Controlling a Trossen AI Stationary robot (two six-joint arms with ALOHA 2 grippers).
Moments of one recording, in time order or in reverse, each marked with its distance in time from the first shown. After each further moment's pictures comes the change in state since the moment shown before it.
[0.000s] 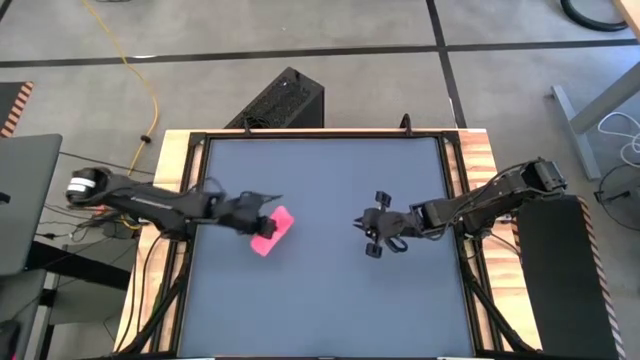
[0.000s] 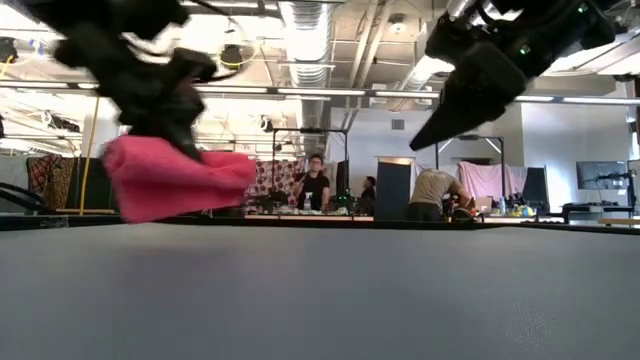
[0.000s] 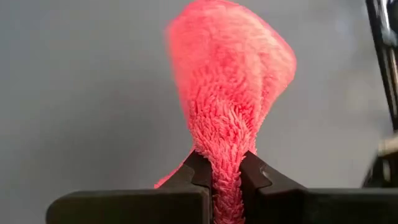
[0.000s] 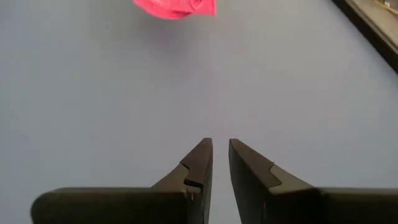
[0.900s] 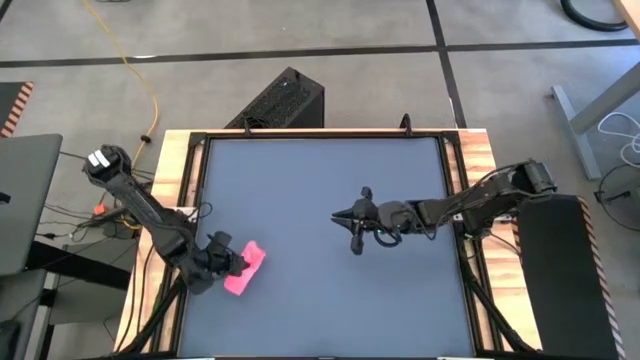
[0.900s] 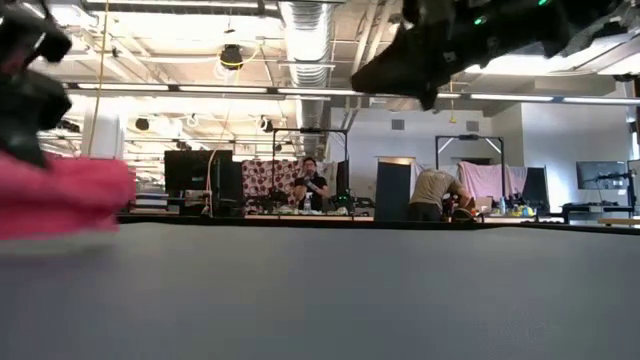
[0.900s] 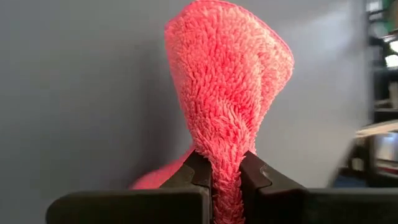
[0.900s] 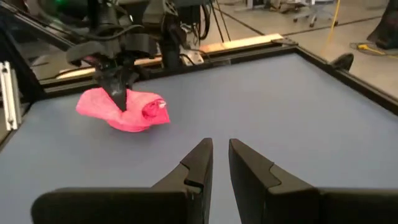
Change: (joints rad) left arm -0.841 -0.110 -0.156 -0.126 -0.592 -0.873; right arm -0.041 0.086 0.007 0.512 -0.047 0.001
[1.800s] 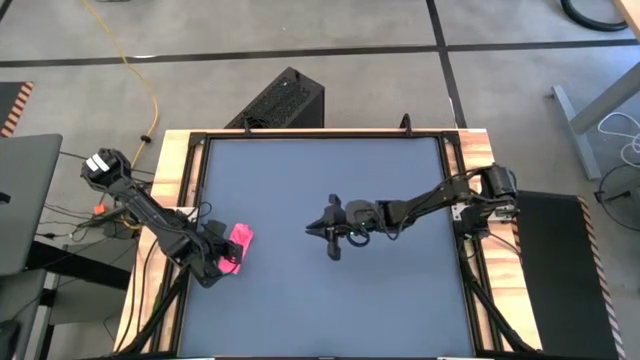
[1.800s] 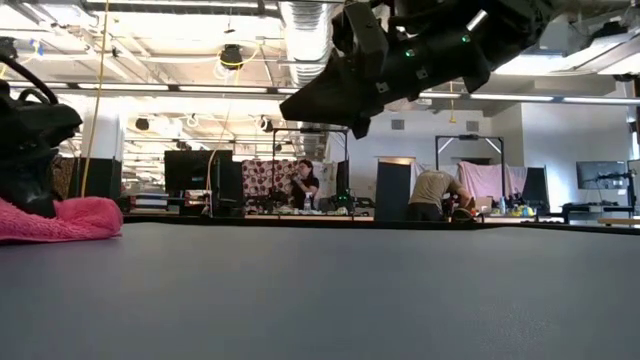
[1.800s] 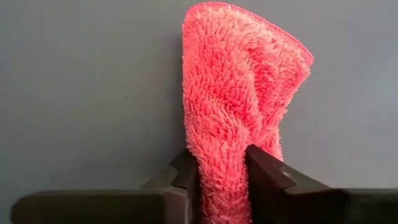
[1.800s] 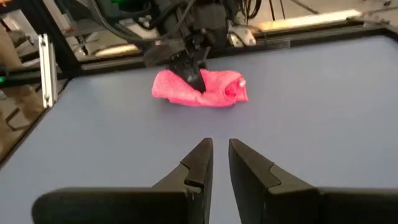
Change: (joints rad) left arm 0.065 0.086 0.001 -0.371 0.051 -0.070; right arm -0.087 0.339 0.215 0.106 -0.306 -0.035
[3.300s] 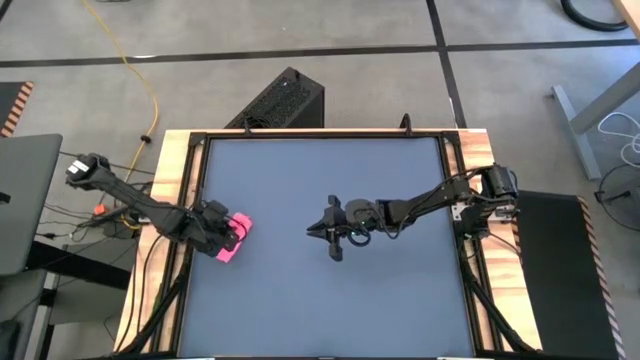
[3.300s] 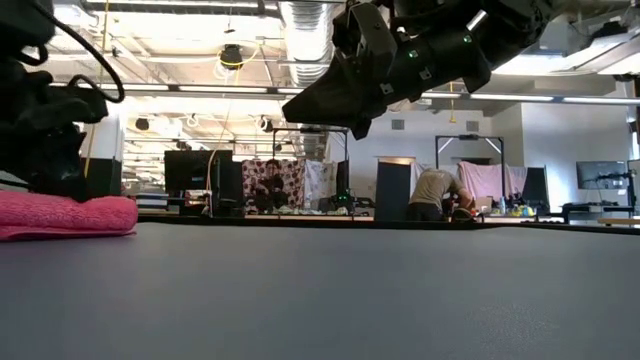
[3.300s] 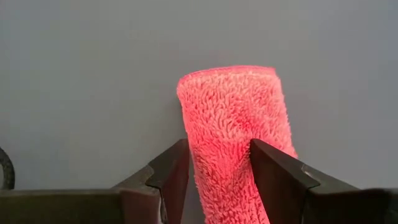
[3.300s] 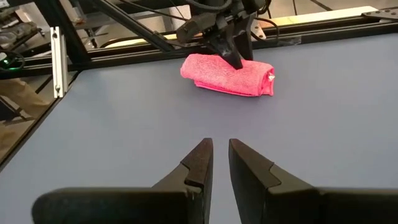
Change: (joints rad) left arm 0.298 -0.329 -0.002 -0.258 0.014 0.683; right arm -0.003 -0.009 -0.002 -0.028 -0.047 -0.018
